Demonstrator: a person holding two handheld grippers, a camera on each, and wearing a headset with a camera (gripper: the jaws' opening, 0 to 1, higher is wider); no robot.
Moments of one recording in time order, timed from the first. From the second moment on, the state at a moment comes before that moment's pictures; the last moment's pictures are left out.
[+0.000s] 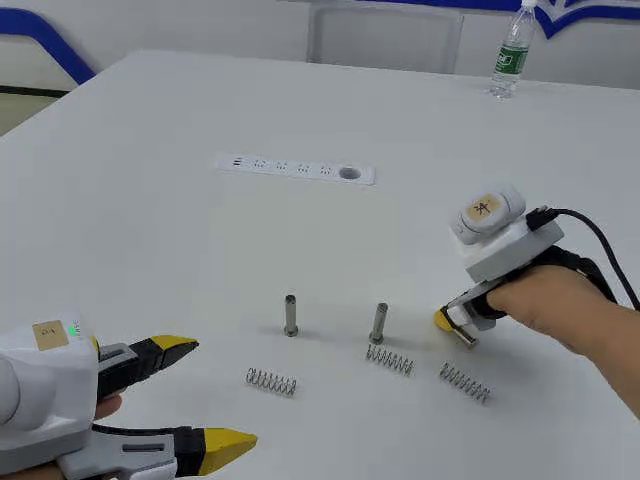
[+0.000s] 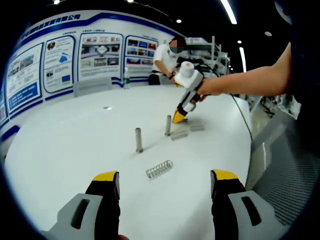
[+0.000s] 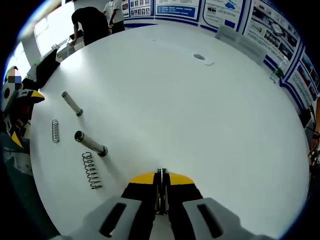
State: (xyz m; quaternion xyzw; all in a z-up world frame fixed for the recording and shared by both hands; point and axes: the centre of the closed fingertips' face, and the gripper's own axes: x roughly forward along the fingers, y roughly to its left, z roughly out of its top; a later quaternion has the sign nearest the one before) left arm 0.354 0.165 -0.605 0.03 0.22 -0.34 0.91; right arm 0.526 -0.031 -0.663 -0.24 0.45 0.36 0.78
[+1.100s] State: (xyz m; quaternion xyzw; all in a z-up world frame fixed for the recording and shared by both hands) left arm 0.355 0.162 -0.599 0.03 0.22 -0.35 0.91; right arm 0.497 -0.045 -0.622 -0.16 0.38 0.35 0.84
